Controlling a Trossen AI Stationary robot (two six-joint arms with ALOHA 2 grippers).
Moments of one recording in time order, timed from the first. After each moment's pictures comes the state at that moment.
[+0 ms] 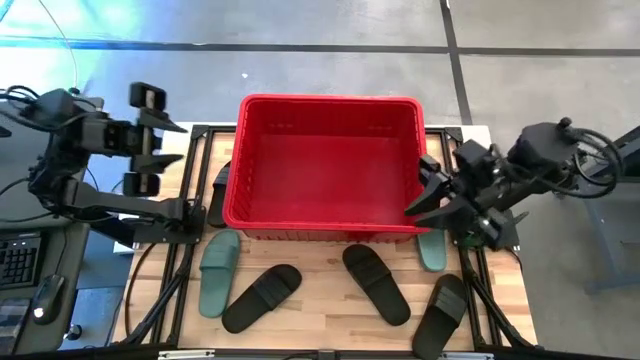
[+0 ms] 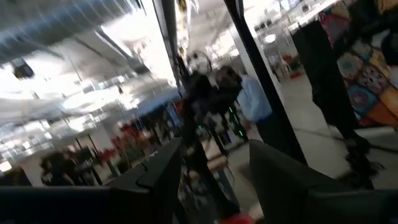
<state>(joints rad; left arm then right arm) 0.25 0.80 1.48 -0.43 0.31 0.37 0.45 1.32 1.95 -0.57 0.01 0.47</state>
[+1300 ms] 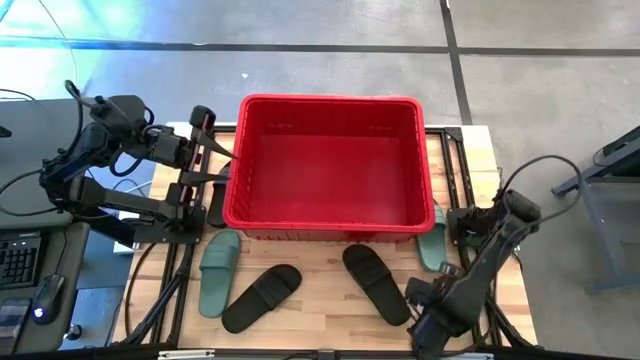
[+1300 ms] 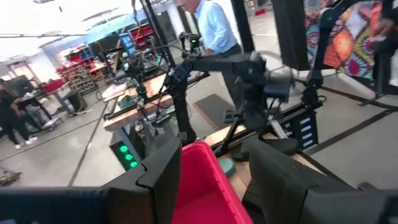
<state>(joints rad) 0.25 0.92 1.48 -0.66 0.37 0.40 0.88 1.81 1.56 -1.53 -0.11 1.31</state>
